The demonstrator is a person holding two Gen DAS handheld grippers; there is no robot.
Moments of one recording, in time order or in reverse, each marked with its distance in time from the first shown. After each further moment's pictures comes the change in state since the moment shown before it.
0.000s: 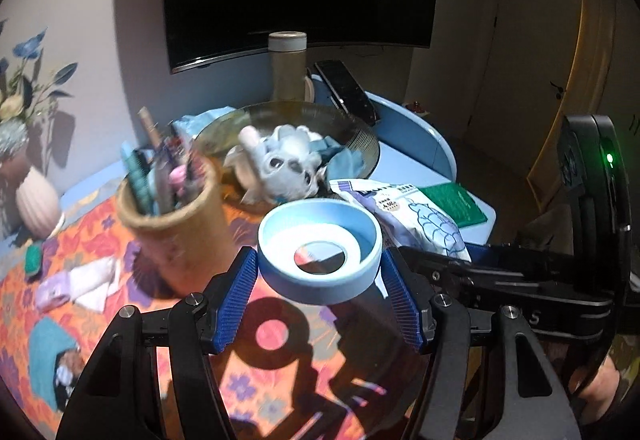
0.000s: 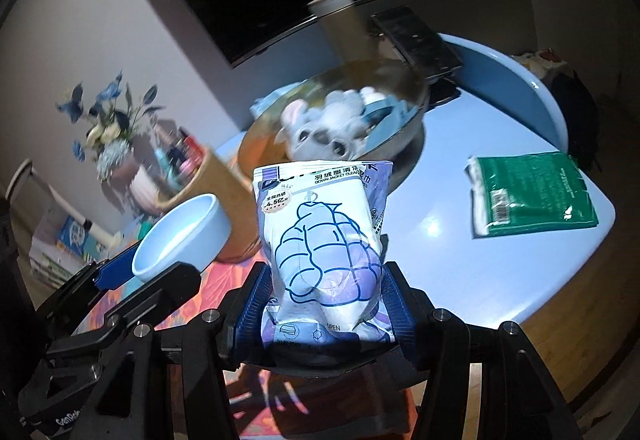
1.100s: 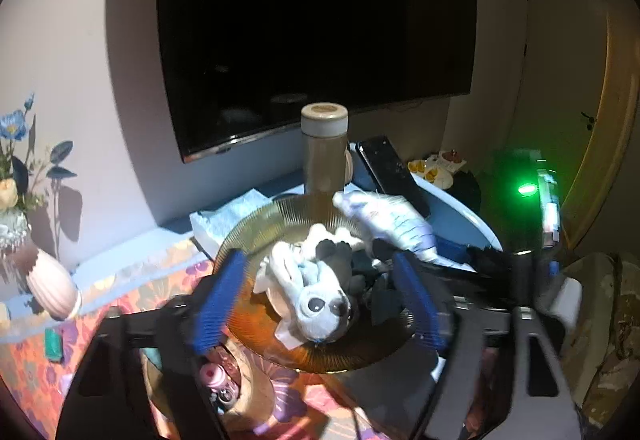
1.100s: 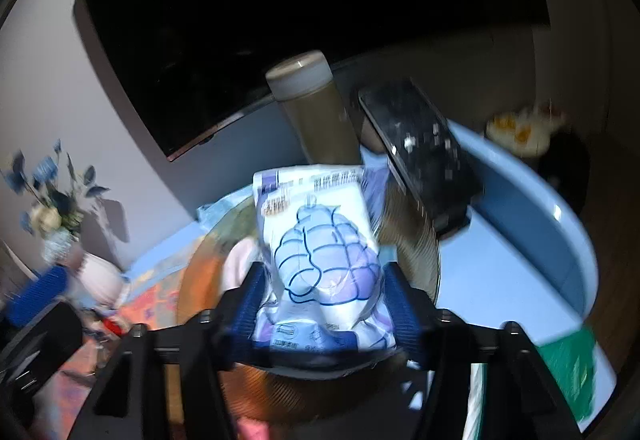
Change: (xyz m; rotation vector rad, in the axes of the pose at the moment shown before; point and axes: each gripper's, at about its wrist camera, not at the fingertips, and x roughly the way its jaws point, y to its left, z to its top) left arm 0.040 0.022 0.116 -0.012 -0.120 0.108; right arm 0.081 -0.007 0.148 -0.069 -0.148 -0.139
